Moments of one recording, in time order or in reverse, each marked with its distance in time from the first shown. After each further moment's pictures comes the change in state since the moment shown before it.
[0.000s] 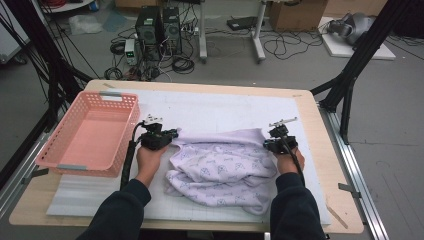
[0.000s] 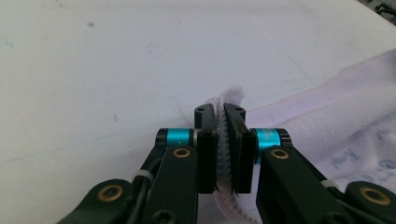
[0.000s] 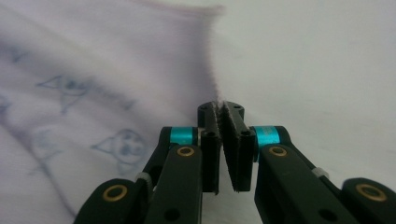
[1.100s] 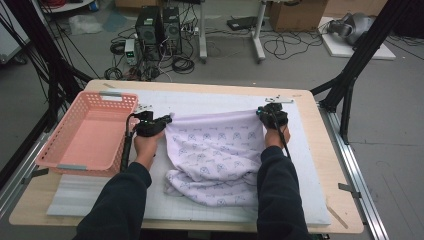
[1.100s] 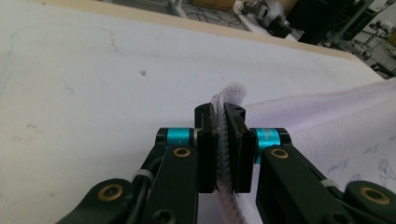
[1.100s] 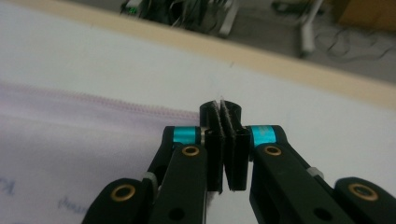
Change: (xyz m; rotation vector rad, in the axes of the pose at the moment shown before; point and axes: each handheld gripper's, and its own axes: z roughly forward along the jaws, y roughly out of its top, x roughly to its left) left arm 0.030 0.021 0.015 -0.146 0.020 -0.095; right arm -0.009 0.068 0.038 -0.393 -0.093 0.021
